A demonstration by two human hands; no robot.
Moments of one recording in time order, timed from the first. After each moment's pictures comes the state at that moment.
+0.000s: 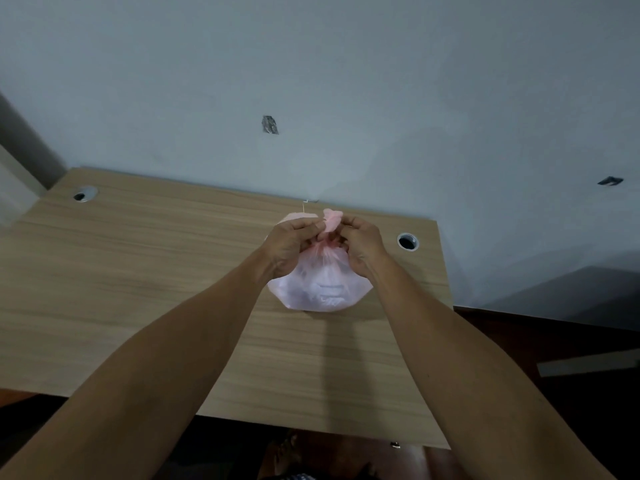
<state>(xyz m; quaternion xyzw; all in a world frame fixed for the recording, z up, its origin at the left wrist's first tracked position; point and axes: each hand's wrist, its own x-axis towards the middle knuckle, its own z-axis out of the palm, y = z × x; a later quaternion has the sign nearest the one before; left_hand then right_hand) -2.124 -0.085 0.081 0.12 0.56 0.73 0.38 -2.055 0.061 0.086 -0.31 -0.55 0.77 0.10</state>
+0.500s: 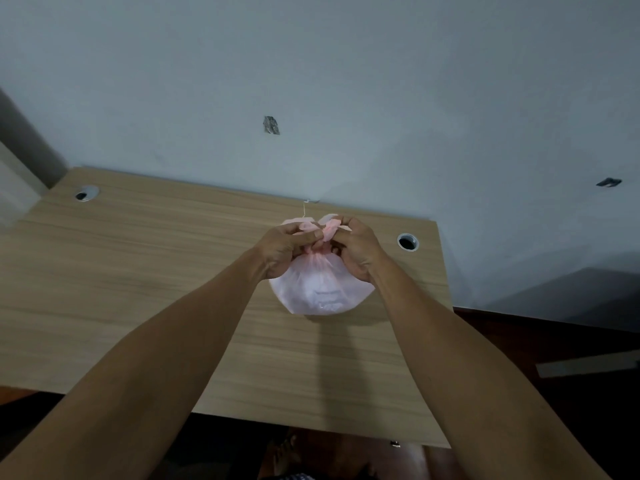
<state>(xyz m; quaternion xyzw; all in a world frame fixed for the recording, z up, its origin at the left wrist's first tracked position) -2.127 -0.098 0.077 0.09 0.55 0.73 0.40 -2.046 0.055 0.089 -0.22 -0.56 0.80 0.03</state>
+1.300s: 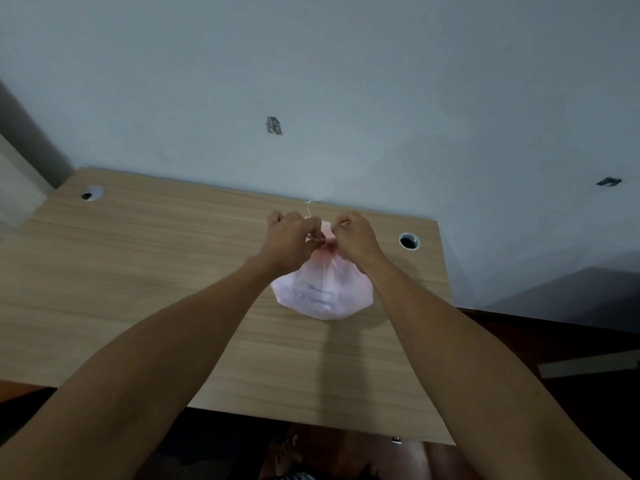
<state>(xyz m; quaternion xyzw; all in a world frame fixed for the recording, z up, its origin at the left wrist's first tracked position) -2.122 -0.099 0.083 0.39 0.88 0.27 -0.03 -2.060 0.052 0.087 -0.29 -0.80 0.52 0.09</state>
